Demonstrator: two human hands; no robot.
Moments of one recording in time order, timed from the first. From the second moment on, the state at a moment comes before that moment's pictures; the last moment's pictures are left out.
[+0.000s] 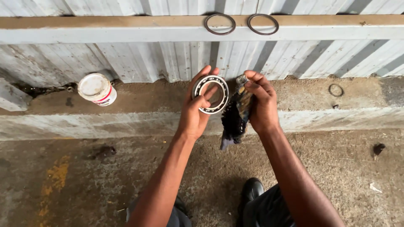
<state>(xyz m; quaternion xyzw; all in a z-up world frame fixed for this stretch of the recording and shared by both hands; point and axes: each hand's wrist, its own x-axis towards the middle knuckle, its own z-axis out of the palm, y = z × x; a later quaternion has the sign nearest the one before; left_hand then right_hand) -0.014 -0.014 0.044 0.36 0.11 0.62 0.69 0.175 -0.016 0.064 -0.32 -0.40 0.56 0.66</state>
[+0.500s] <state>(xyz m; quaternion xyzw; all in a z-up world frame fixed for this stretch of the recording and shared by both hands) -0.010 -0.019 0.043 0.37 0.08 0.64 0.66 0.158 -0.029 0.054 -0.32 -0.43 0.53 0.65</state>
